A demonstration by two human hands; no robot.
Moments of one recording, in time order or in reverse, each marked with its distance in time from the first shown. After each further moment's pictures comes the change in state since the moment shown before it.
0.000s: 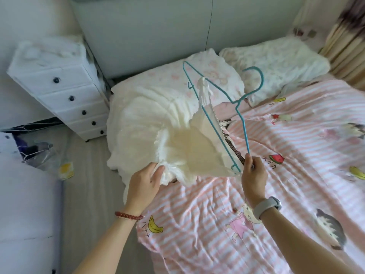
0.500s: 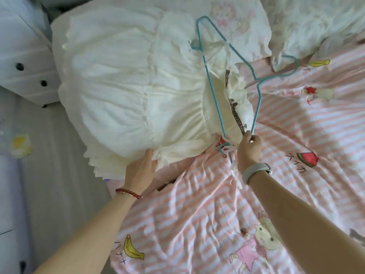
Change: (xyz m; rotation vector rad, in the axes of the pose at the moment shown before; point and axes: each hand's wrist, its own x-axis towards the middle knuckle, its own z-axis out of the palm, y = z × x) left_hand 0.083 -0.151 0.162 0.365 -0.432 -0.313; right_hand 0.136 0.095 0.161 -0.032 -0.002 0.476
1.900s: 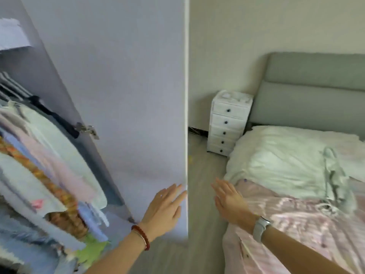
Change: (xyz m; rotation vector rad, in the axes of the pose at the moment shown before) left_hand -0.717 -0.024 -0.173 0.389 0.610 -0.142; right_hand -0.588 0.058 -0.244 -0.571 -0.878 -1.831
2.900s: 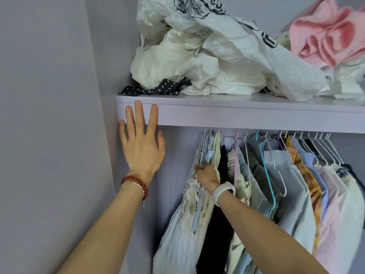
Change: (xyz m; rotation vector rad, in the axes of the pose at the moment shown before) left_hand -0.468 -0.314 -0.382 1.024 0.859 -1.293; right_hand 0.128 -0.803 0.093 0.813 -0.553 -0.490
